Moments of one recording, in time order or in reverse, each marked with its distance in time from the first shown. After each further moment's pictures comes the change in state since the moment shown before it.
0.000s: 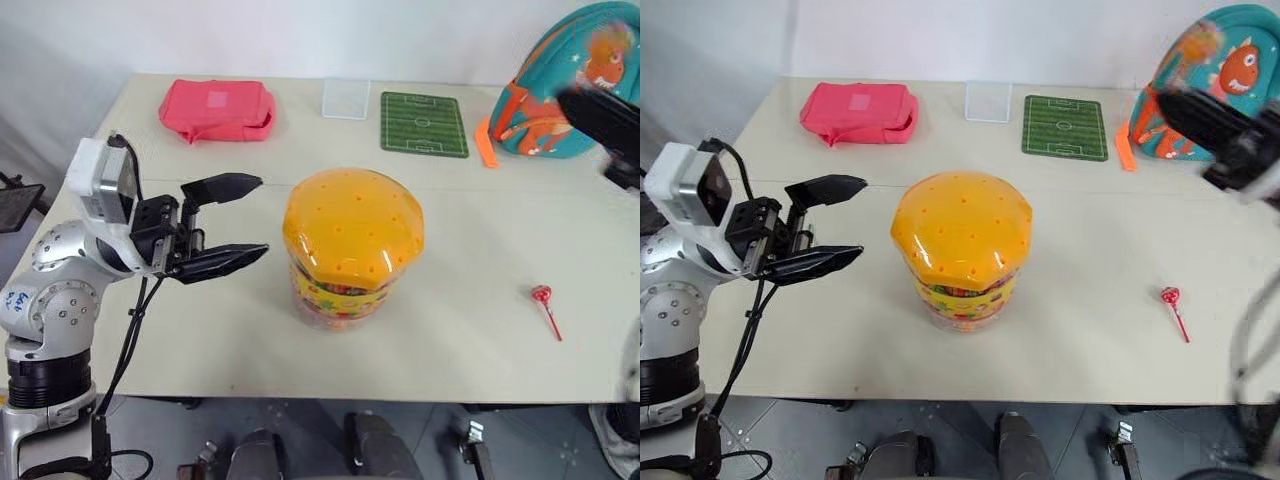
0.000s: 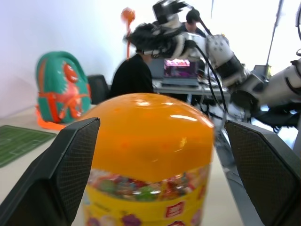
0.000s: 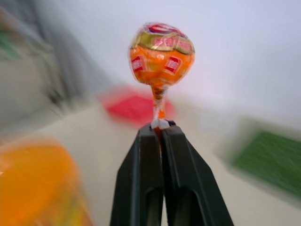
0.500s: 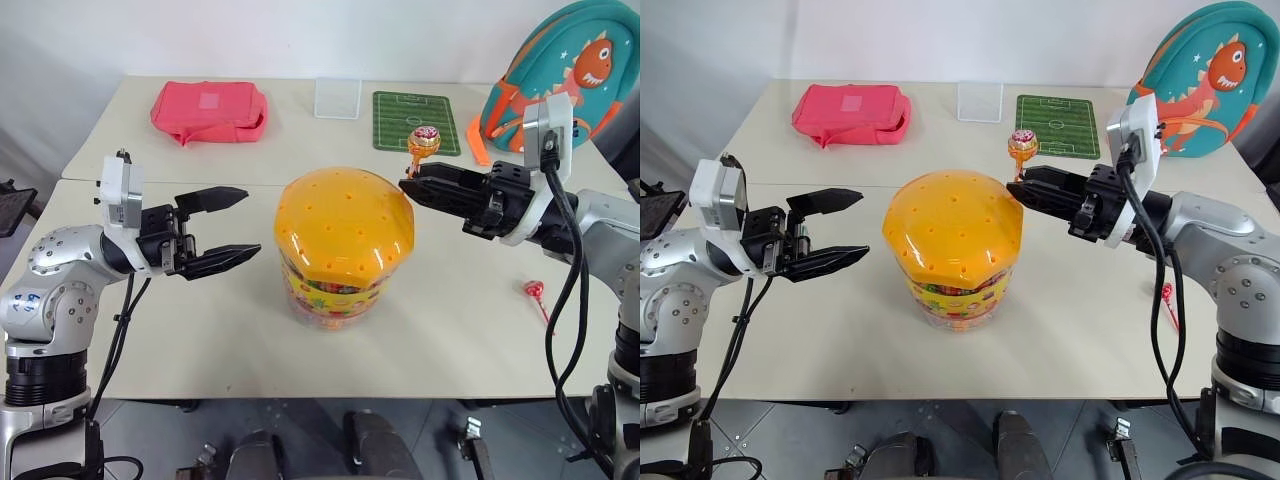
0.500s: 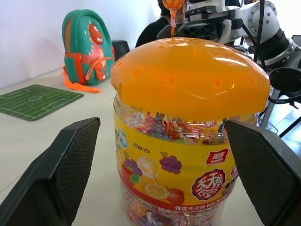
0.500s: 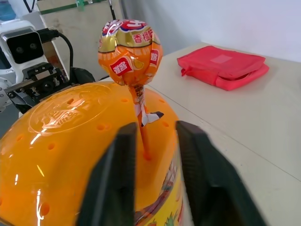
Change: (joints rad) left arm 0.034 -0.016 -0.009 0.165 0.180 -0.100 -0.004; right arm -0.213 0.394 0.373 -0.303 0.078 -0.003 -0.042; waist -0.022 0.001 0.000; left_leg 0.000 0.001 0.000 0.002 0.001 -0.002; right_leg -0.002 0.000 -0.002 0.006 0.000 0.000
